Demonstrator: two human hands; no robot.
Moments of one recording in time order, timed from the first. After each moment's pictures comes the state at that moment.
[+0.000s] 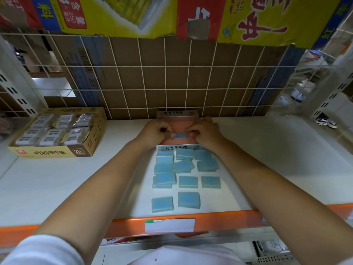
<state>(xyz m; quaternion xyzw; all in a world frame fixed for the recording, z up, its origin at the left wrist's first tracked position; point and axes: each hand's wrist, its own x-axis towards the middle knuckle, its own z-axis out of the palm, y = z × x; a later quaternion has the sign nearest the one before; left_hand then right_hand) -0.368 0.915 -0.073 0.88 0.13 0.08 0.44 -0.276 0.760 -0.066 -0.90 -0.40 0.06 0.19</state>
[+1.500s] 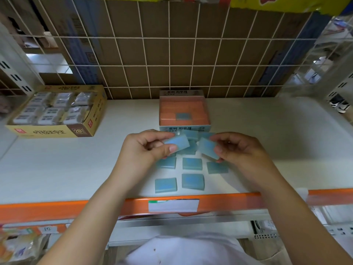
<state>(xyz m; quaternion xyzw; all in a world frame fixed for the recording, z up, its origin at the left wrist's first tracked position) -0.490 0.843 -0.038 0.73 0.18 0.19 0.63 -0.371 0.667 -0.043 -0.71 -0.22 0.25 0.63</state>
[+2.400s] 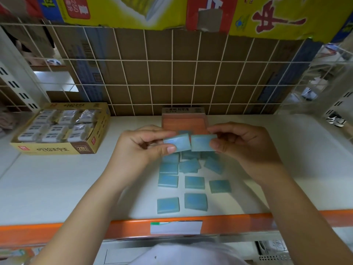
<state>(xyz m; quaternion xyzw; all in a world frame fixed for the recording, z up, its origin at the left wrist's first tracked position) -0.477 0.864 -0.009 0.74 0.10 0.25 0.62 -0.366 0.692 0.010 -0.68 -0.31 0.17 0.64</state>
